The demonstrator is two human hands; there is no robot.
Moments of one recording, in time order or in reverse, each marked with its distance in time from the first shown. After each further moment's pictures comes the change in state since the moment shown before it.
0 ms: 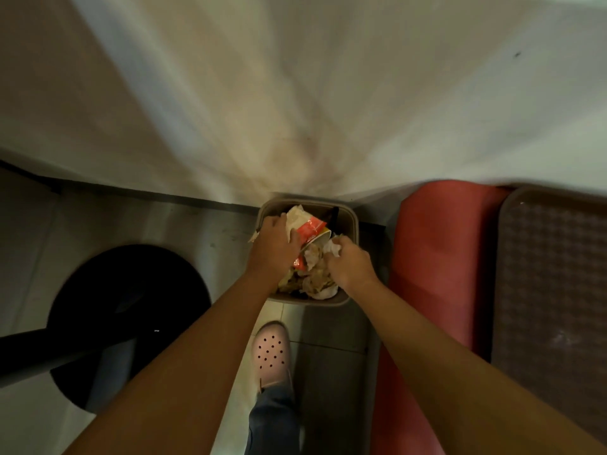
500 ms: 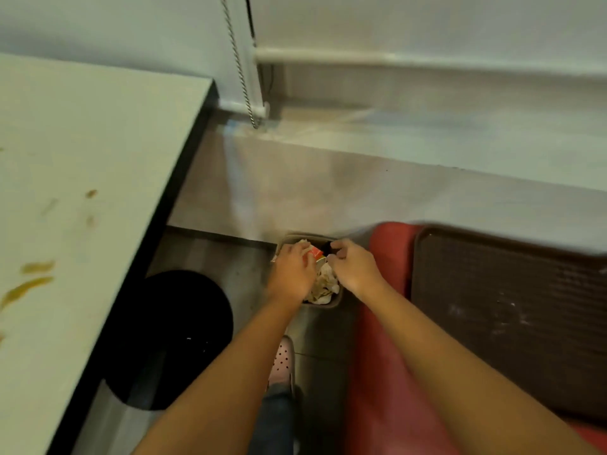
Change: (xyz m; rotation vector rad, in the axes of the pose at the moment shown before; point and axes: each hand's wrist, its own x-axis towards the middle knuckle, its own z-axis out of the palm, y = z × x) left_hand -0.177 0.085 -0.105 -0.172 0.172 0.058; right_hand -0.188 -0.070 -0.086 -0.018 0.098 -0.256
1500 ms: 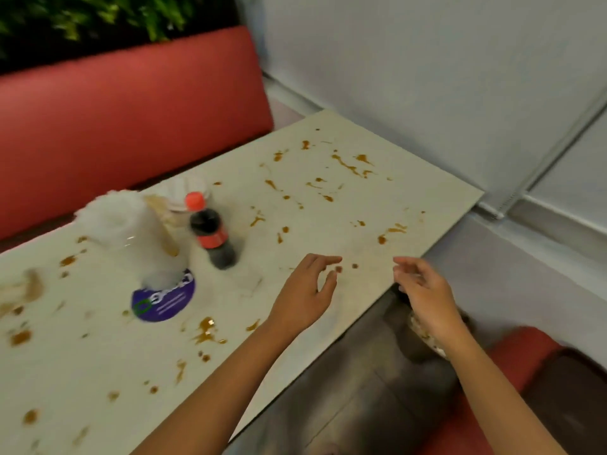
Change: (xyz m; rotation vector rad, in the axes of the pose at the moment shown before) left_hand -0.410 -0.097 -0.276 -0.140 0.595 0.047; right_hand -0.352 -0.174 0.070 0.195 -0.263 -0.565
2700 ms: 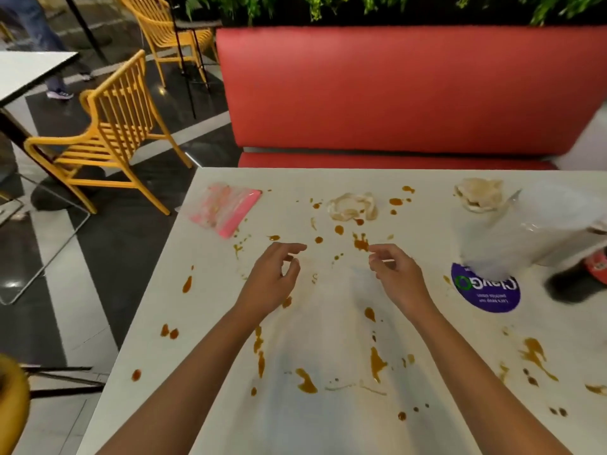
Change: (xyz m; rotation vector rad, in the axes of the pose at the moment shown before) left_hand -0.347 -0.259 -0.333 0.035 0.595 -0.598; right_hand -0.191 -0.110 0.487 -0.197 -0.699 -0.281
